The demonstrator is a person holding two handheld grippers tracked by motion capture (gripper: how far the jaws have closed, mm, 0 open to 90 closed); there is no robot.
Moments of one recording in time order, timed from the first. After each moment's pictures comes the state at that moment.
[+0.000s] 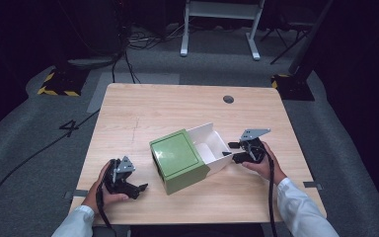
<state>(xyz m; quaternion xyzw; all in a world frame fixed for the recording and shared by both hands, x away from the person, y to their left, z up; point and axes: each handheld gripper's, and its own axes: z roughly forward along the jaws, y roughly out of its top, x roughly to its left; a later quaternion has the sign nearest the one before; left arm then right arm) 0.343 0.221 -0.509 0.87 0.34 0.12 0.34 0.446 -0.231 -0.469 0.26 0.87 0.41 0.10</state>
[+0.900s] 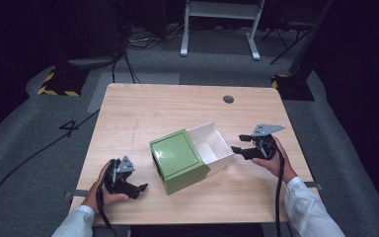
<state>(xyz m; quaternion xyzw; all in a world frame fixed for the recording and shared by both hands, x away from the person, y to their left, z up) 0.343 0.221 -0.509 0.87 0.34 0.12 0.34 0.443 -0.256 -0.443 0.27 0.85 0.42 0.14</state>
